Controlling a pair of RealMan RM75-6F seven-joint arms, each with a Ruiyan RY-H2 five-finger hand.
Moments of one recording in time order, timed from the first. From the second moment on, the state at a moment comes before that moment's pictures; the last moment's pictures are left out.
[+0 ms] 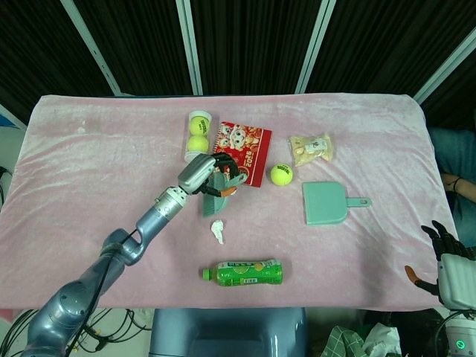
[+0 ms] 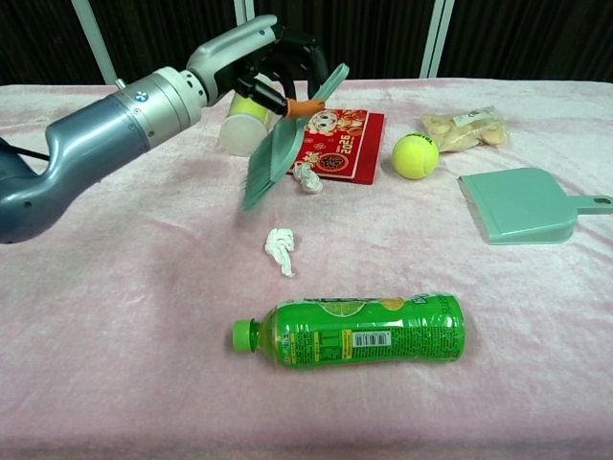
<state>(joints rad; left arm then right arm) -1.09 -2.01 -0.08 -0.35 1.59 1.12 -1.06 0.02 -1.09 0.08 -1.74 -1.35 1.44 -0.01</state>
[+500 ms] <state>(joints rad) -1.04 -1.71 0.05 -0.61 1.65 1.00 -0.79 0.02 -1.10 0.08 -1.74 -1.36 1.44 -0.02</state>
